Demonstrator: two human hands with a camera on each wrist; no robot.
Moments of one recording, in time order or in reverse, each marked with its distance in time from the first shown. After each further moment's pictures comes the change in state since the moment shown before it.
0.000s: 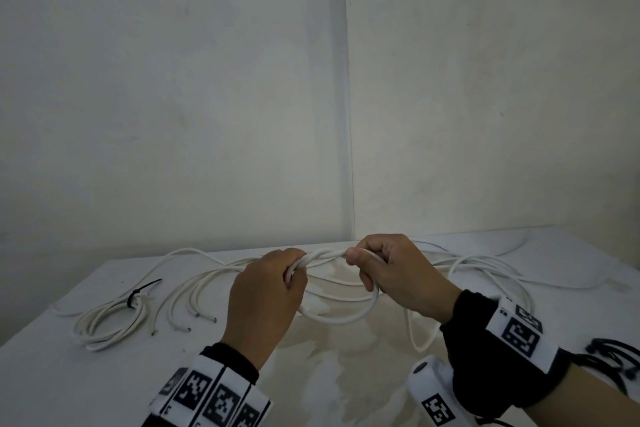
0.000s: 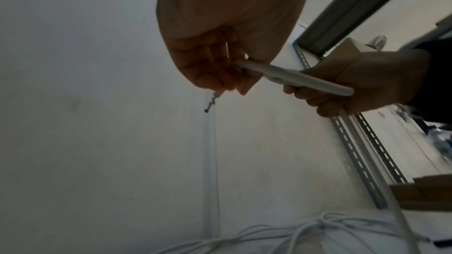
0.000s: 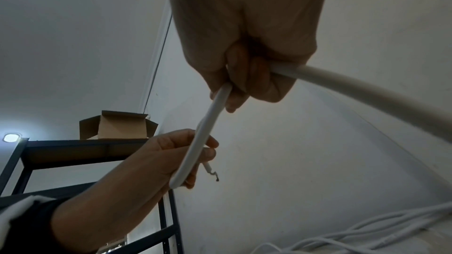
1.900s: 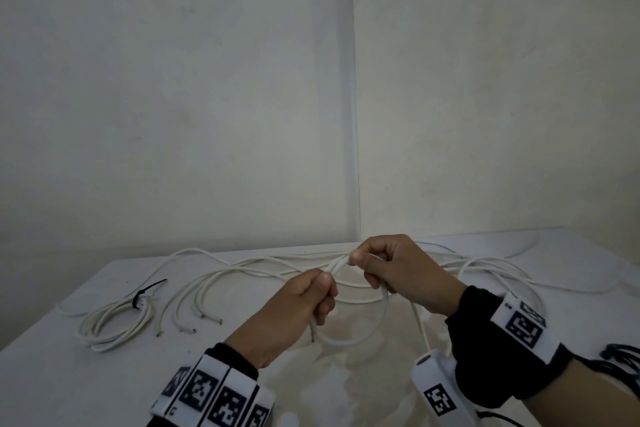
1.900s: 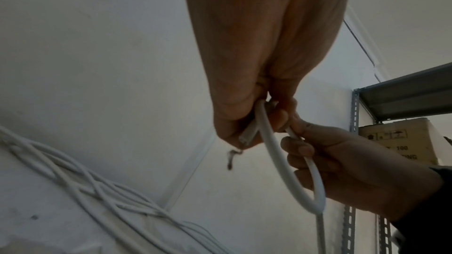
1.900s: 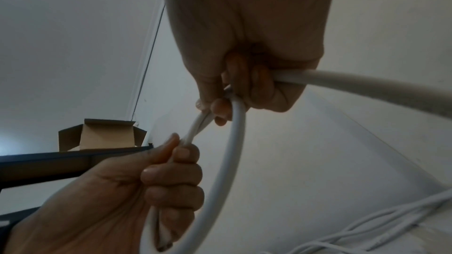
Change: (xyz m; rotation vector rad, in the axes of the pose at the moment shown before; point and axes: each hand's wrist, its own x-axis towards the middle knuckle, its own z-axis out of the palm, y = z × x) left_hand 0.000 0.007 0.000 -0.805 -0.600 -0.415; right_hand 0.011 0.000 0.002 0.108 -0.095 0.103
